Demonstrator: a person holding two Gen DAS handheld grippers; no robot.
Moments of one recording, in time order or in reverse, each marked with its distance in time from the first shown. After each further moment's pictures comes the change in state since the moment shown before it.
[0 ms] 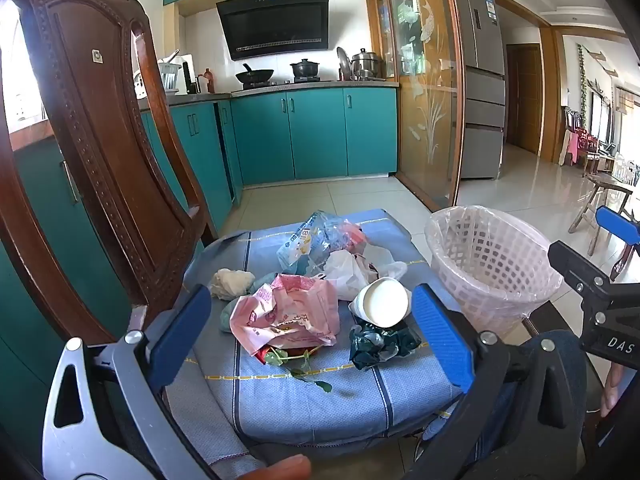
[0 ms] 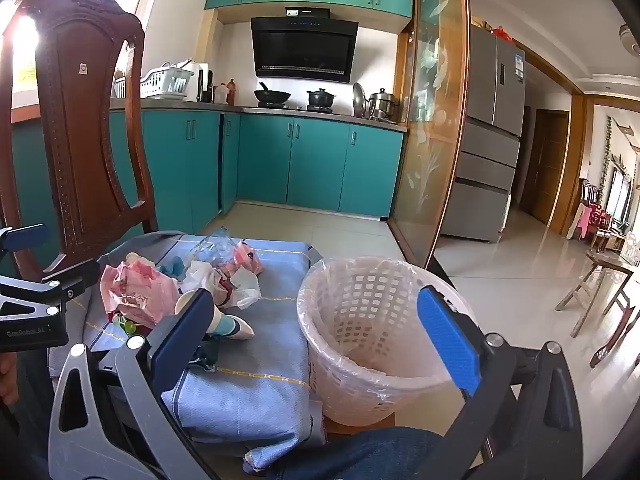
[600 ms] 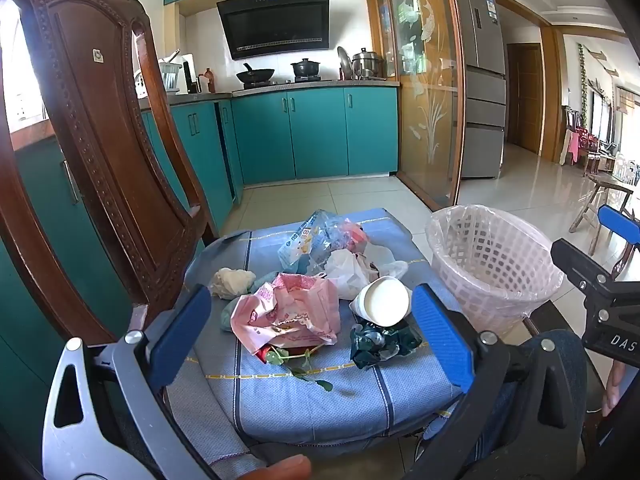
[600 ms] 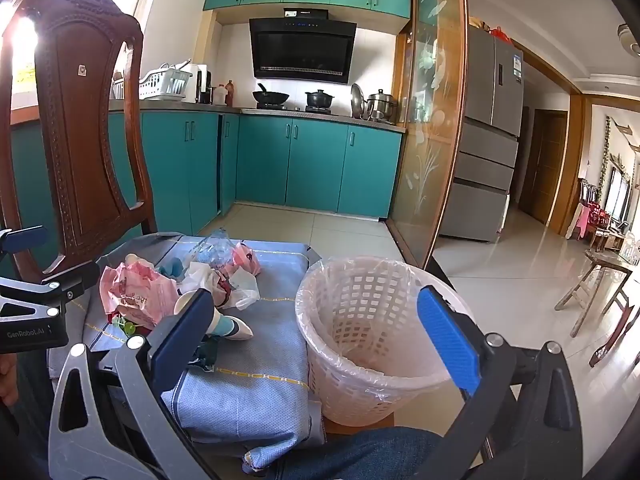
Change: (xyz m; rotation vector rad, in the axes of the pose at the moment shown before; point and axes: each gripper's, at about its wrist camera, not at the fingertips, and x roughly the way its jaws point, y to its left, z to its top) left arm 0.000 0.000 0.000 0.002 0.001 0.001; right arm -0.001 -0.001 0.000 -0.001 -0.002 -0.005
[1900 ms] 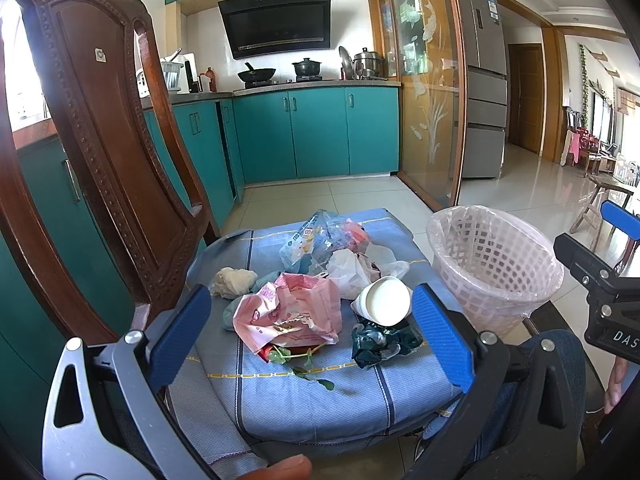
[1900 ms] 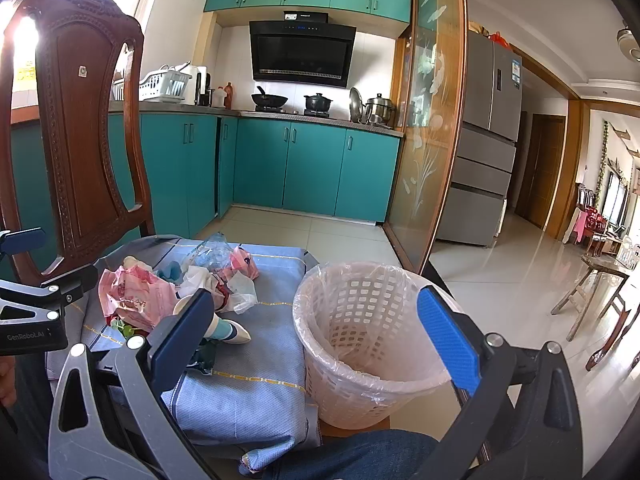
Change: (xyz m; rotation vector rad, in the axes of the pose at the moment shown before) left arm 0.001 0.002 -0.001 -0.003 0.003 0.002; right arm -0.004 -0.002 0.003 -0.008 -0.010 -0.009
